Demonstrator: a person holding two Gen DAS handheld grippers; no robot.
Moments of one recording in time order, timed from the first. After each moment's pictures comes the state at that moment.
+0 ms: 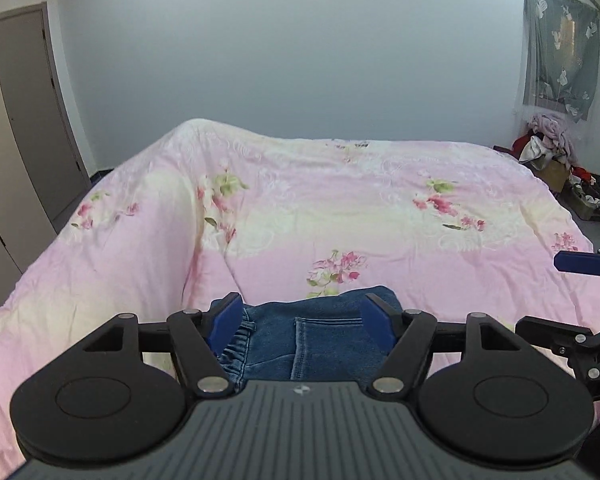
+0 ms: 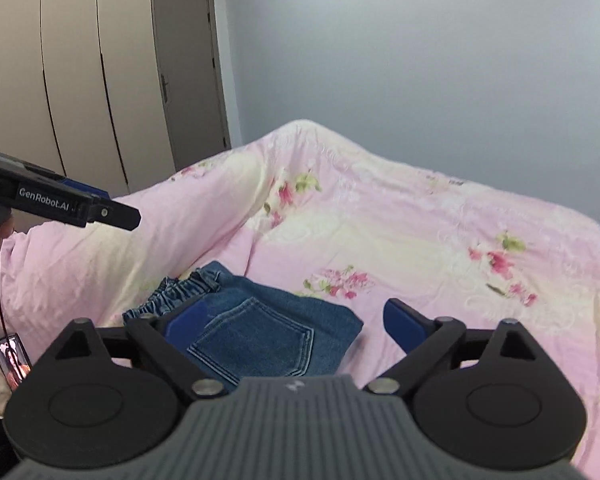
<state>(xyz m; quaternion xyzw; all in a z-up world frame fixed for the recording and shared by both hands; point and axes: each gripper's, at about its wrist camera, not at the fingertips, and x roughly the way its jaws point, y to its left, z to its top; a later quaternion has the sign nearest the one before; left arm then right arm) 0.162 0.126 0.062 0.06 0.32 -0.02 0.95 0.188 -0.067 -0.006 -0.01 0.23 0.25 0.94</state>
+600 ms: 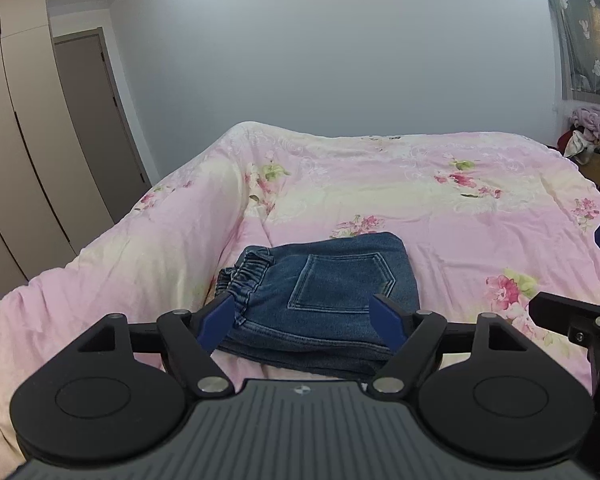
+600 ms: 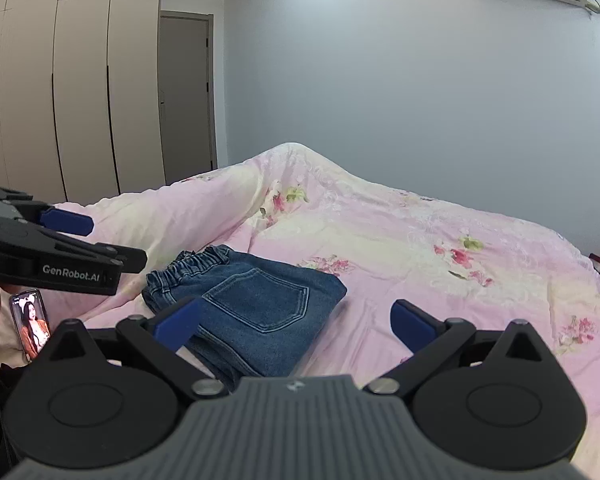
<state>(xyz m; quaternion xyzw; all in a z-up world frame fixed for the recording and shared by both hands) 0.040 0.061 0.001 0.08 0.29 0.08 0.95 0.047 -0.097 -0.035 -0.02 0.21 0.22 0.95</state>
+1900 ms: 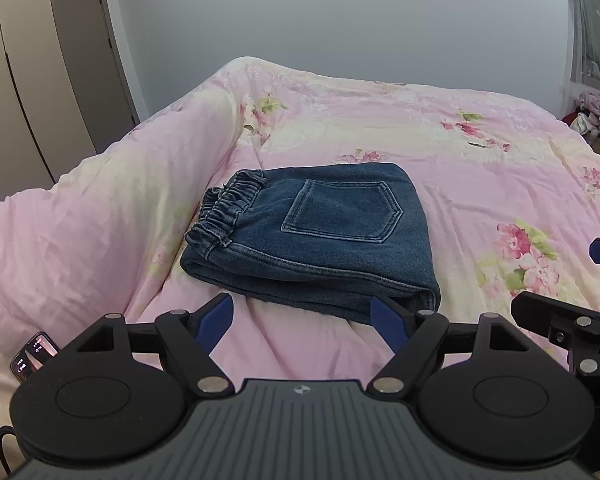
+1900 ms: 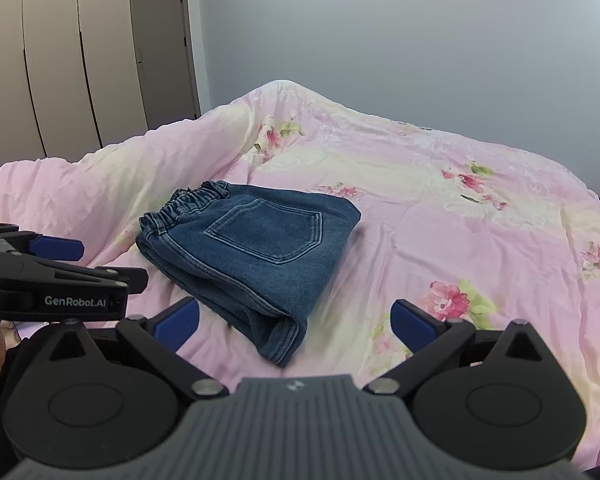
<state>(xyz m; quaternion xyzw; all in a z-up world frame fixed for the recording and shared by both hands) 0.046 0.085 -0.054 0.05 0.36 0.08 0.93 0.065 -0.060 -0.087 -0.01 0.29 0.20 0.93</state>
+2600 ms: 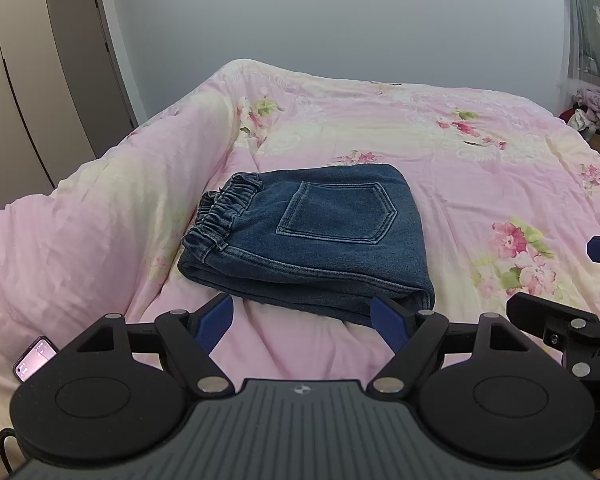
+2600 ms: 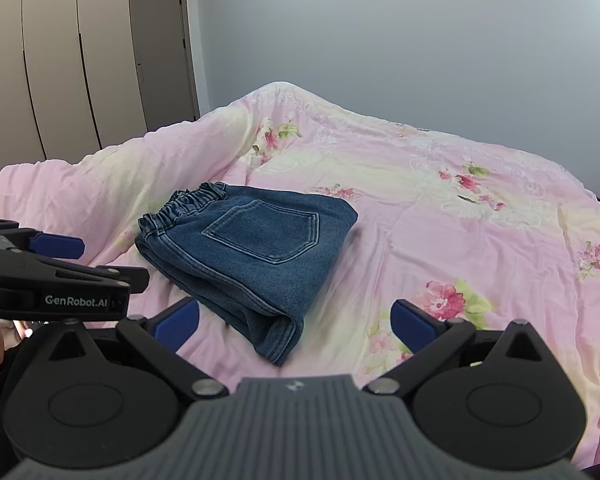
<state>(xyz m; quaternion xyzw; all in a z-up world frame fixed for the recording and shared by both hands) 0.045 0.078 -0.051 0.05 0.36 0.08 0.93 0.062 -0.062 -0.085 -0.01 0.29 0.20 0.94</state>
